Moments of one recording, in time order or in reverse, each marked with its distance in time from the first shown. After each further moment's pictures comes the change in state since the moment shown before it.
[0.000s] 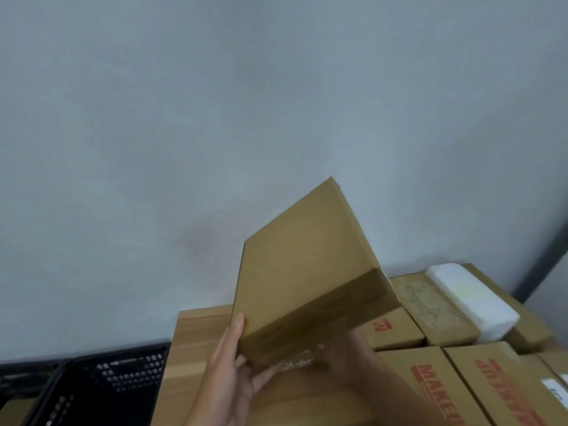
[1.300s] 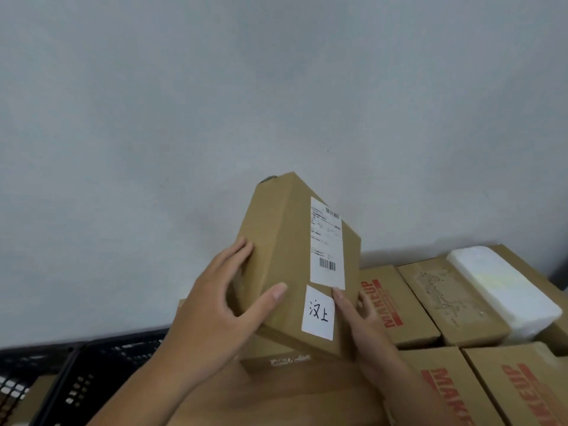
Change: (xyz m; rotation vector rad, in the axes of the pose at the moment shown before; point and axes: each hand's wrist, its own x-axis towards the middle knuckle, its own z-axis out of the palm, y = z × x) left_hand 0.014 0.059 0.078 1.364 -0.052 0.738; right_hand 0.069 -0.003 -0.075 -0.153 0.041 -0.131
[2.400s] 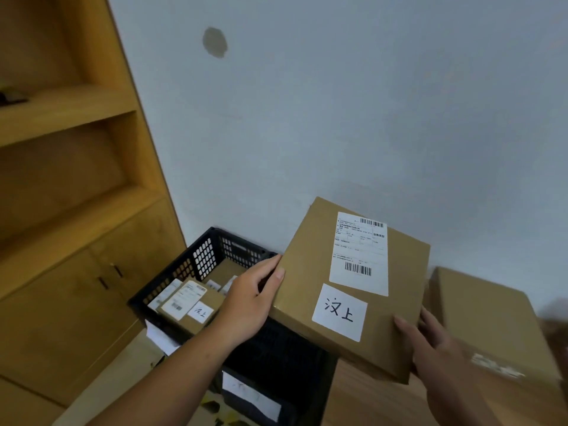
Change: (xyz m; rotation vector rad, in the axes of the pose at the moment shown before) left_hand -0.259 -0.307 -0.254 -0.351 0.327 -0.296; right_hand -0.177 0.125 0.326 -0.344 -0.134 -0.028
